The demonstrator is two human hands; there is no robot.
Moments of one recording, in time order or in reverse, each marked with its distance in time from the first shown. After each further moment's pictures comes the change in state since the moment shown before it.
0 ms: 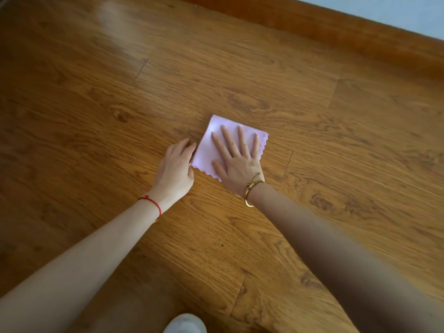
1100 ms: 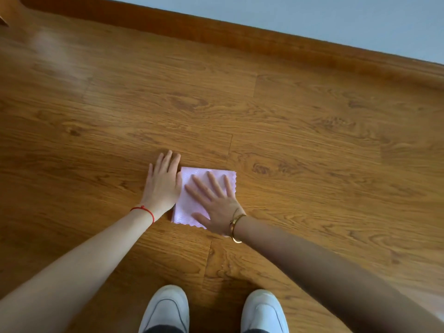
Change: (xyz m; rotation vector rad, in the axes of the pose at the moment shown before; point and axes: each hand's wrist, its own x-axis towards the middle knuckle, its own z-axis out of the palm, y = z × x) left_hand -0.047 0.056 0.028 0.065 -0.127 0.110; right_hand -0.160 -0.006 0.013 0.004 -0.180 -0.047
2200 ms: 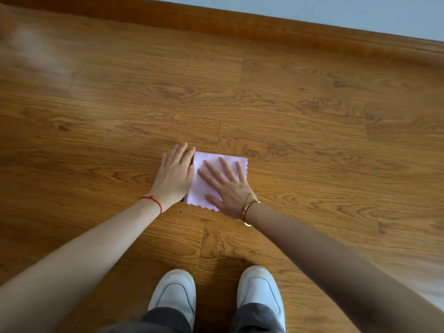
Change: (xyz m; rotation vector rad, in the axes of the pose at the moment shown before) left_hand -0.016 0.043 0.005 -0.046 -0.034 0.183; right_hand -0.033 0.033 0.008 -0.003 0.094 0.105
